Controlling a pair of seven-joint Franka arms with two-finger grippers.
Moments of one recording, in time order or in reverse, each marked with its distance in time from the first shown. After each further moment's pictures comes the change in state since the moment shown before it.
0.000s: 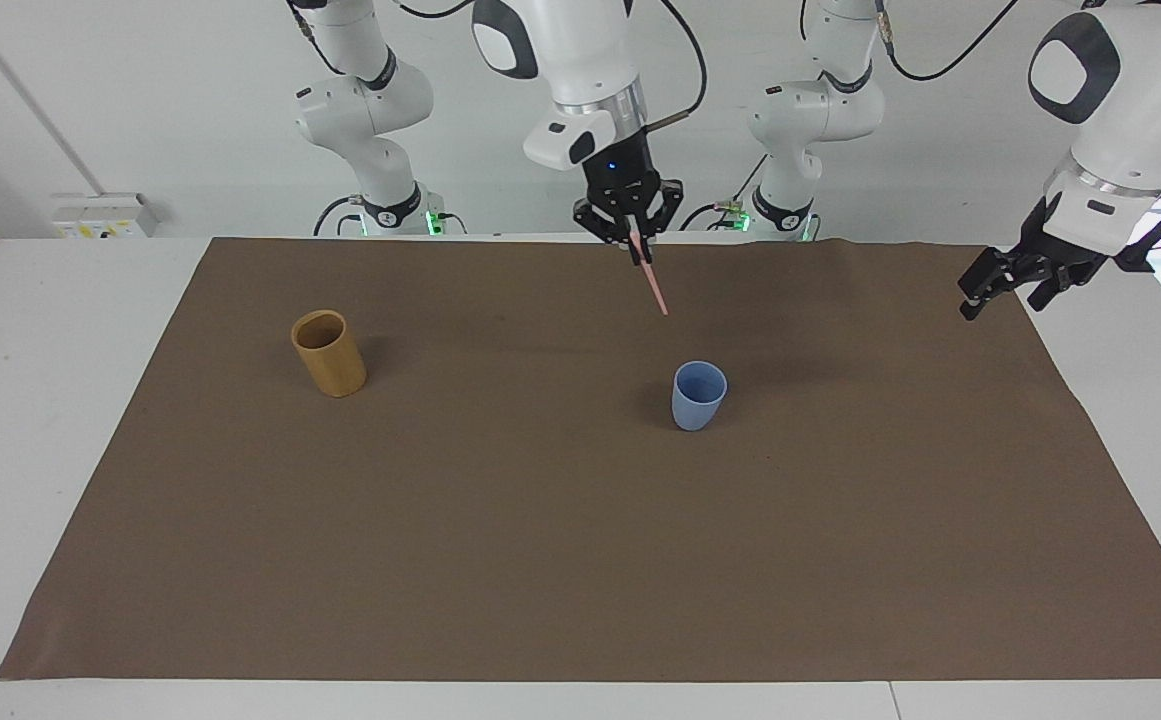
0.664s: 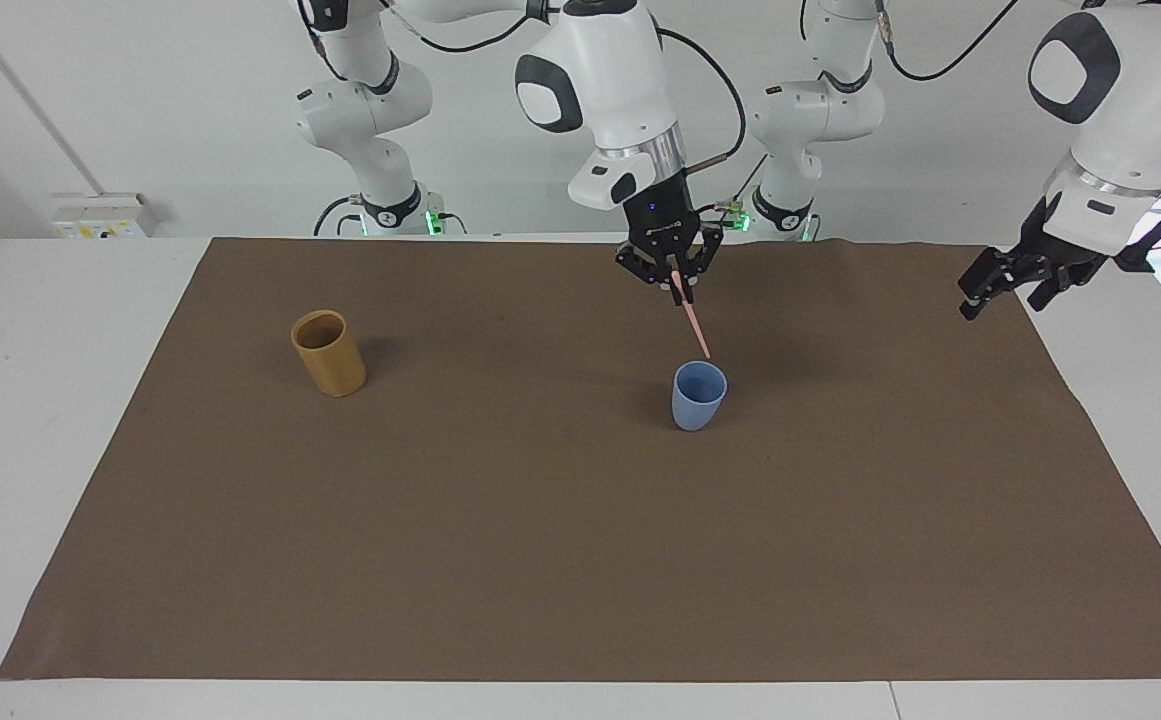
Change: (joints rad) left arm 0.000 0.000 0.000 0.000 0.000 0.000 0.000; right arm 0.013 0.081 -0.013 -0.004 -0.107 0.175 0.040
